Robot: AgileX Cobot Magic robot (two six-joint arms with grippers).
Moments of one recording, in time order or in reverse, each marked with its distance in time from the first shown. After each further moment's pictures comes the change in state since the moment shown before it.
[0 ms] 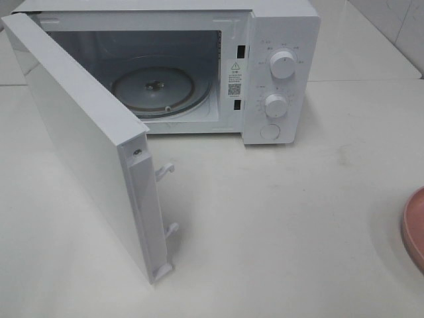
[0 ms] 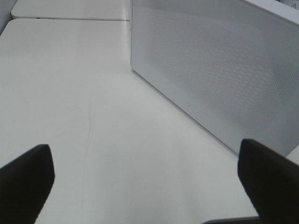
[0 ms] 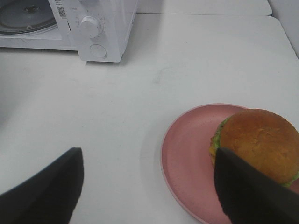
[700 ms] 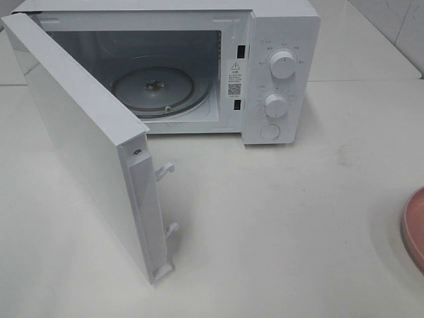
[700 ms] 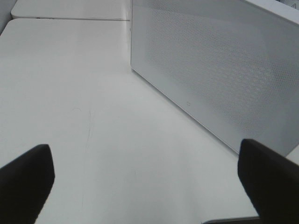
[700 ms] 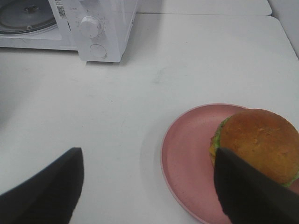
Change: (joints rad) left arm 0.000 0.000 0.000 0.000 0.000 0.000; right arm 0.000 0.000 0.000 0.000 0.000 0.000
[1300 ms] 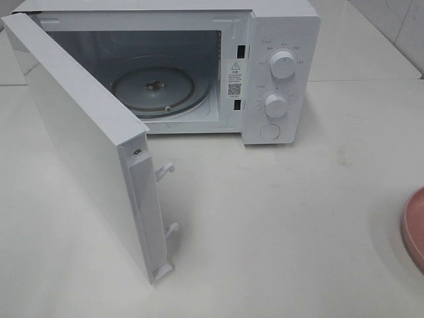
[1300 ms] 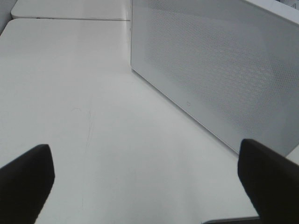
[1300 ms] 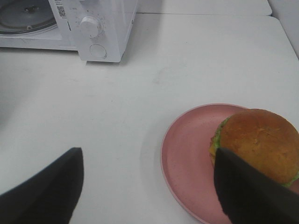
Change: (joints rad) left arm 0.000 0.000 0.000 0.000 0.000 0.000; right arm 0.000 0.000 0.000 0.000 0.000 0.000
